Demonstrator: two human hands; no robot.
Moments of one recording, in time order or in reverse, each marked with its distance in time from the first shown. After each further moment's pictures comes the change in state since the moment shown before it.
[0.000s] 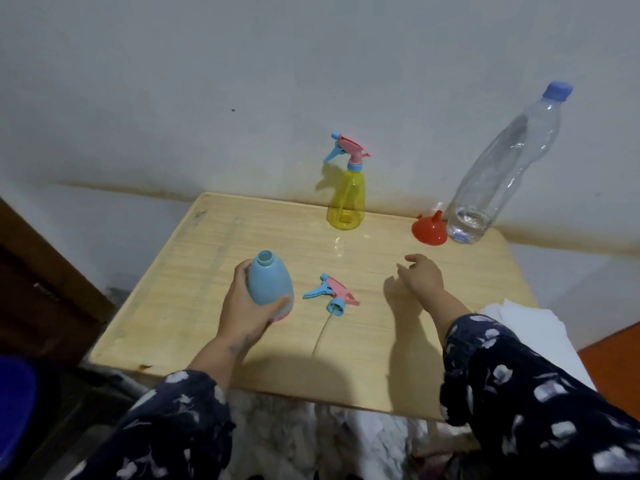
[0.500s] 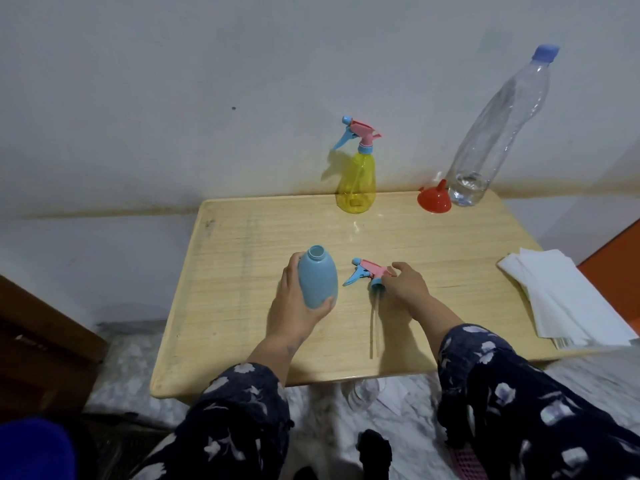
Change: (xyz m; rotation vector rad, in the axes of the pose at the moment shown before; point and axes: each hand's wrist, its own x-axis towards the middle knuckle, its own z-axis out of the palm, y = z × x) left_hand 0.015 -0.018 -0.032 0.236 -0.285 0.226; right_hand -0.094 -0.046 0.088 0.083 -0.029 0.186
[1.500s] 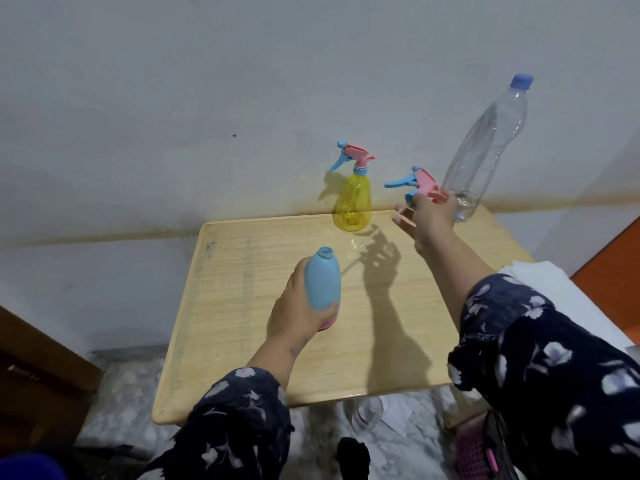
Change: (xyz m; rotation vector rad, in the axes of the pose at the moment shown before) left_hand 0.019 0.015 -0.010 0.049 -0.045 0.022; right_hand 0.002 -0.109 -0.085 1.151 0.270 -0.044
